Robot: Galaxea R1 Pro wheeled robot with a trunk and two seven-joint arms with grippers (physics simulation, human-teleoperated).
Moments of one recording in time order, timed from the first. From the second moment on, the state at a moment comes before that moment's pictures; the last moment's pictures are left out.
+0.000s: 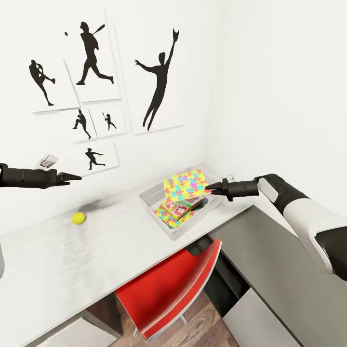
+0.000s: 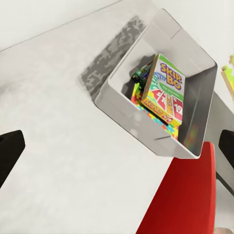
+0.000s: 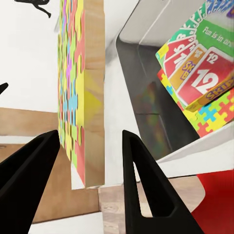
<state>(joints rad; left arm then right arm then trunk) -1.21 0.45 0.37 -0.88 -0.68 1.02 -1.56 -1.35 -0.23 0.41 -0.29 -0.66 1.03 0.94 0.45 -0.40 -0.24</state>
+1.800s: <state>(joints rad) -1.21 0.45 0.37 -0.88 -0.67 1.02 -1.56 -1.44 -0.22 0.39 -0.29 -0.66 1.02 0.83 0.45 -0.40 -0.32</state>
